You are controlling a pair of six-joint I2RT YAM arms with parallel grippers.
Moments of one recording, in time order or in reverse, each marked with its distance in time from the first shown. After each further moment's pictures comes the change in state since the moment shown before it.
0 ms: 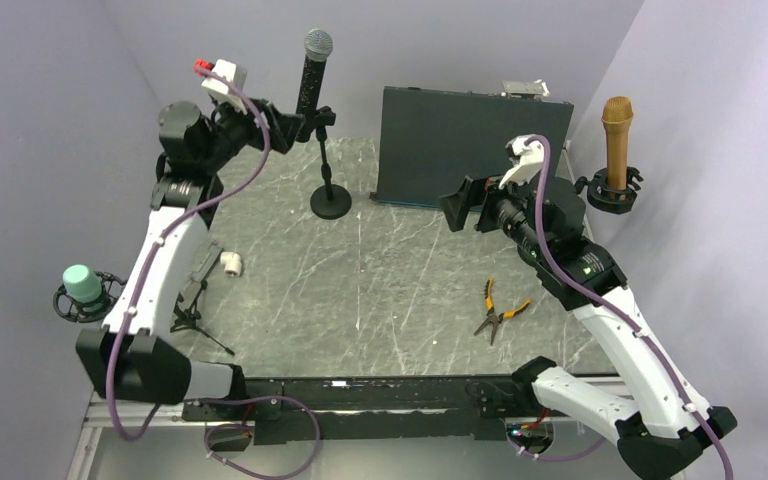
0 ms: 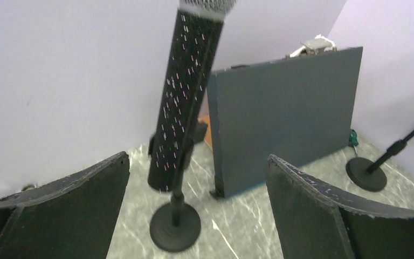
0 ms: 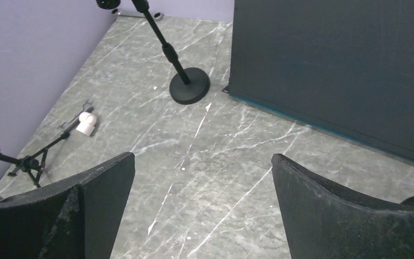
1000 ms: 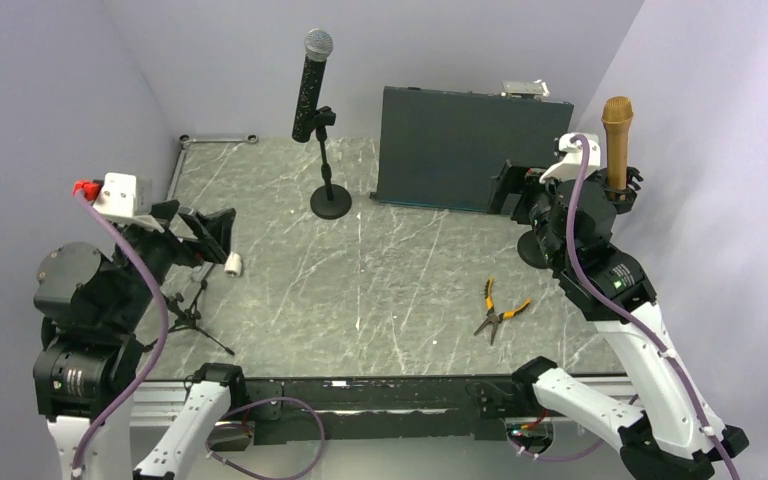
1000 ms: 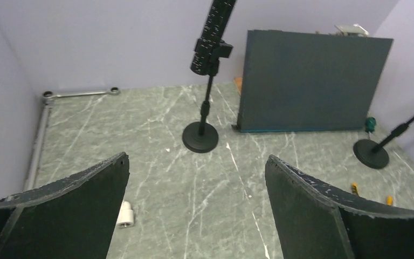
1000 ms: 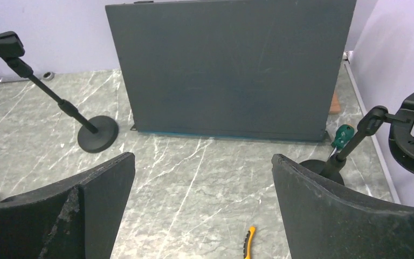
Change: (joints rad) left arm 0.000 -0.633 0.115 -0.810 -0.346 0.024; right arm 0.000 -0.049 0.117 -0.129 0.441 -0.051
